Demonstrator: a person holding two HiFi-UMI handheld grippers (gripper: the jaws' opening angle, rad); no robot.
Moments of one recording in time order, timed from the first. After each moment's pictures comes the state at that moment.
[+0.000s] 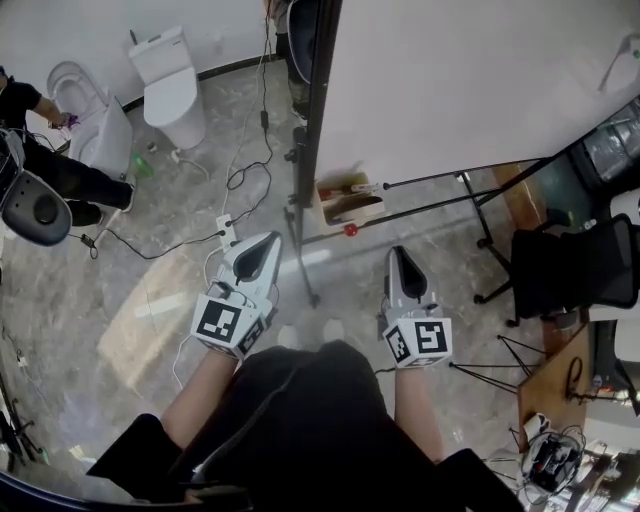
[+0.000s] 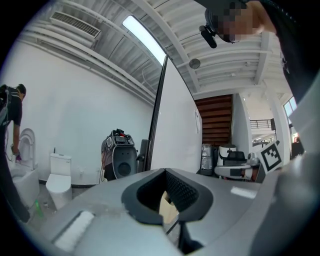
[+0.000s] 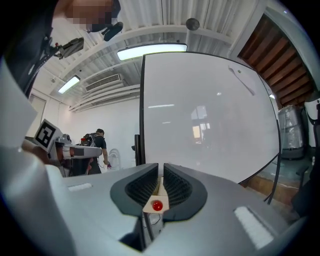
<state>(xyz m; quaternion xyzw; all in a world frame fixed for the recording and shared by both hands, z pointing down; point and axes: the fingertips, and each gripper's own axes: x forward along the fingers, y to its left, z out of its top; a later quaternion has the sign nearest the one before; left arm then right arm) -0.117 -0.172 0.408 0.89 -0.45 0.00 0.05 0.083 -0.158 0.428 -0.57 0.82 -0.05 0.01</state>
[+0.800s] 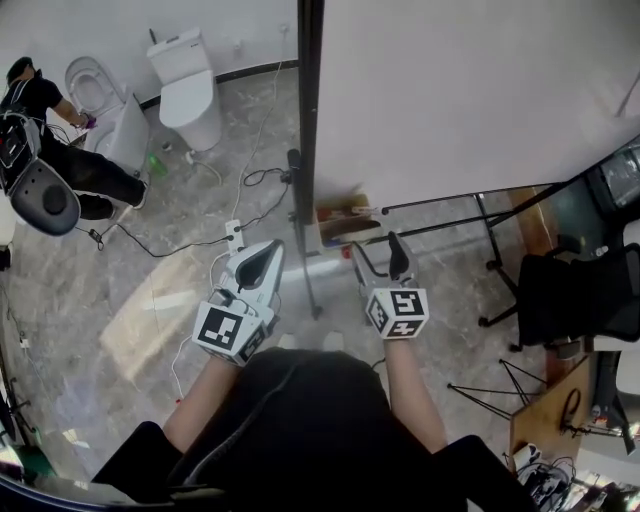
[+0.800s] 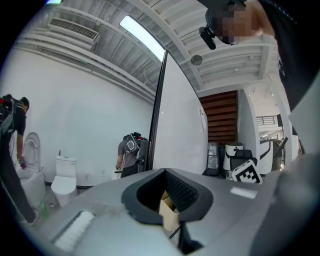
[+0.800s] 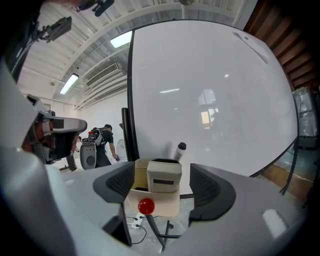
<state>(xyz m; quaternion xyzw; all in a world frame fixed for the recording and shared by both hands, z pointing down) -0.097 -0.198 0.399 0.87 -0.49 0.00 0.05 0.065 -0.253 0.497 -0.51 0.85 -0.12 -0.04</state>
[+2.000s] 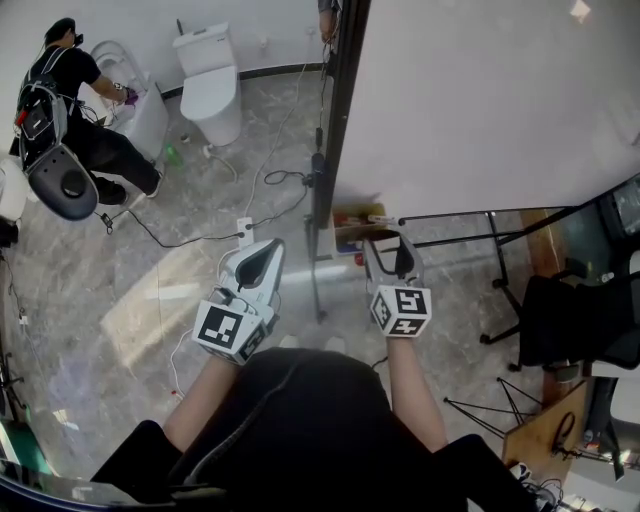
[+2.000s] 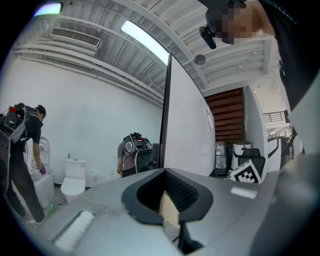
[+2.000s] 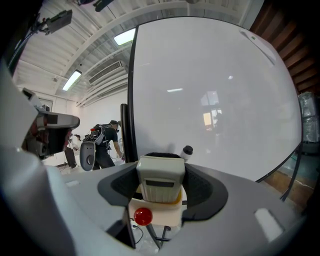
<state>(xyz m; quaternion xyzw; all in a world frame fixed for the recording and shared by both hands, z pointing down) -0.125 -0.196 0.394 0.85 -0.53 0.00 0.05 0.050 -0.273 0.497 -0.50 0.86 -0.10 -0.05</state>
